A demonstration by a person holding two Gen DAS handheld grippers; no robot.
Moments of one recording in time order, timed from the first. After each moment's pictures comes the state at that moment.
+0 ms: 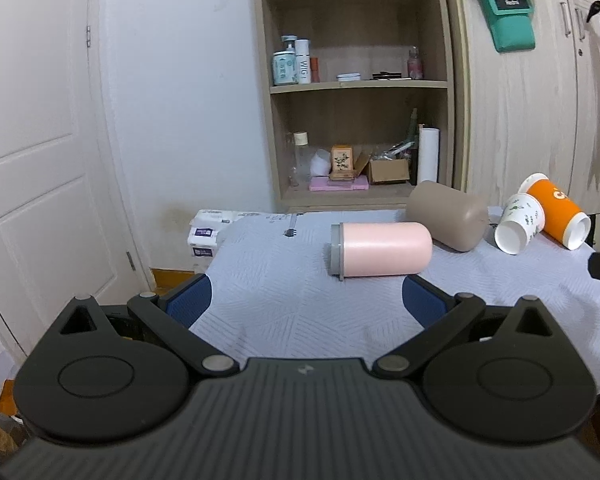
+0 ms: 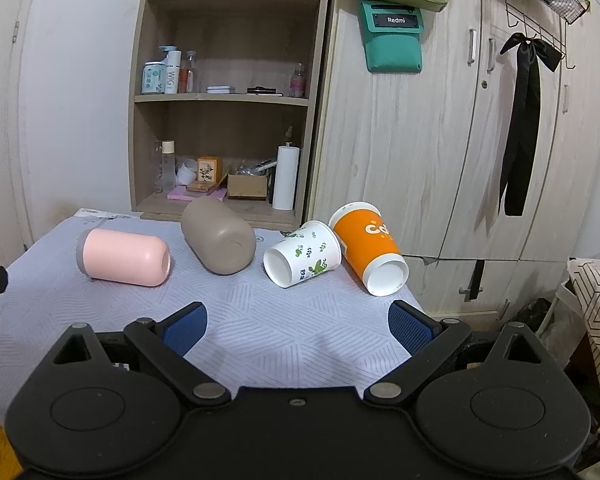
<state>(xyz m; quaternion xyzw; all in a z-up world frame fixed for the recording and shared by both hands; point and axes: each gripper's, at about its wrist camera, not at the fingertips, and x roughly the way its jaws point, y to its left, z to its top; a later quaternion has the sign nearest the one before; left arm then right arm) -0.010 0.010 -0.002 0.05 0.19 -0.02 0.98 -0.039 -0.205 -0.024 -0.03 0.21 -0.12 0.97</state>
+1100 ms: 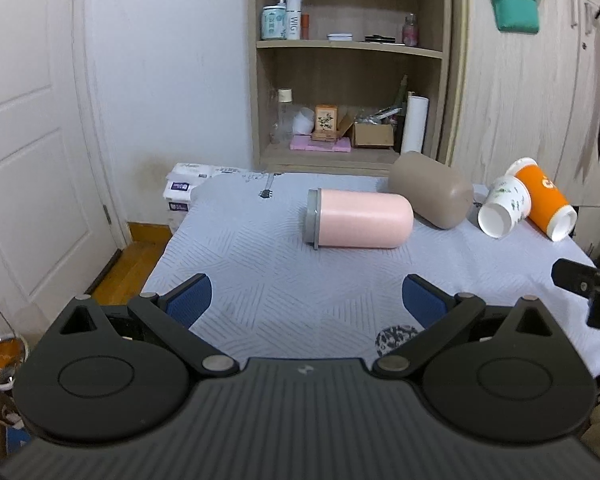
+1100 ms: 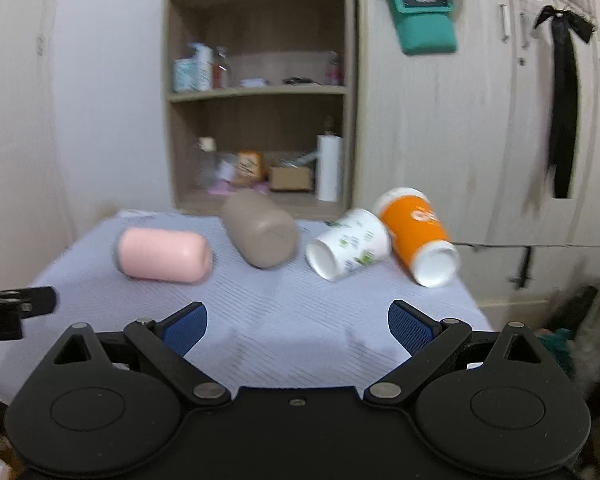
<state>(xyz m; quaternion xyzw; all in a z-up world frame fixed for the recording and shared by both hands) 0.015 0.011 0.000 0.01 0.26 -0.04 0.96 -0.025 -0.217 -0.031 0.02 0.20 -0.02 0.98</state>
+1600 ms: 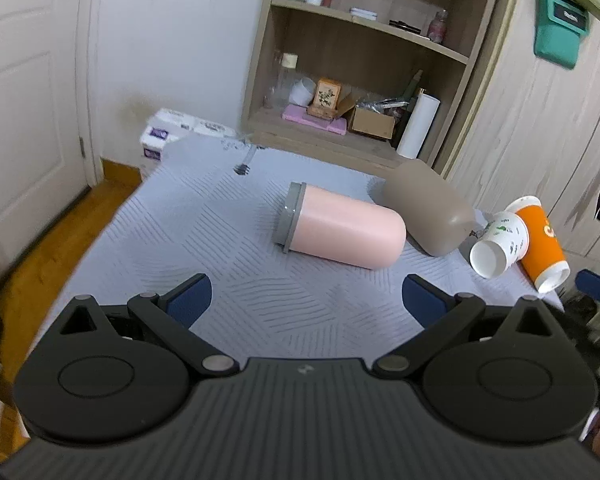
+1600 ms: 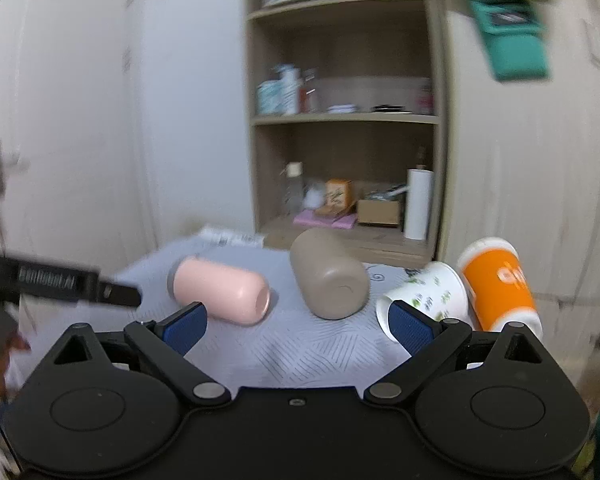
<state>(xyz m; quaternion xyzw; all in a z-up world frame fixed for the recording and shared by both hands) 0.079 0.010 -0.014 -0.11 0.32 -0.06 0.94 0.029 -0.228 -0.028 -0.04 0.19 0.12 0.97</state>
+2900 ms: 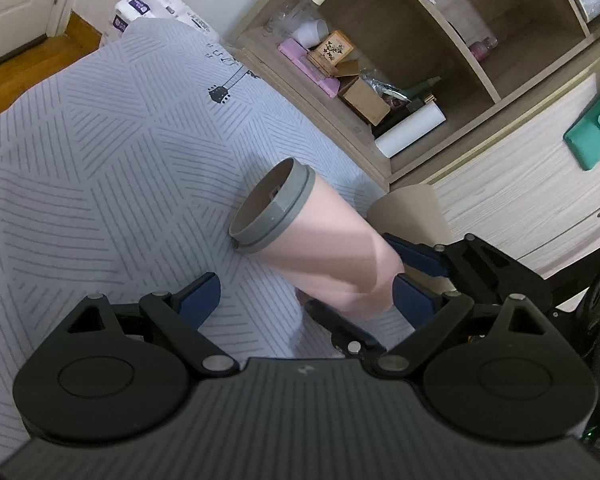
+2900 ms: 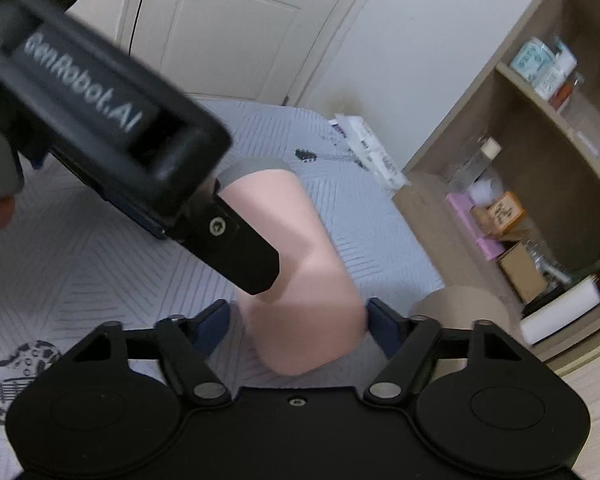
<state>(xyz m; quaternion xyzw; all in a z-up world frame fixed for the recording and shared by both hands) 0.178 0.039 -0.074 -0.34 0.38 -0.12 0.85 0.176 -0.130 -0.054 -0.35 0.28 0.31 0.83</state>
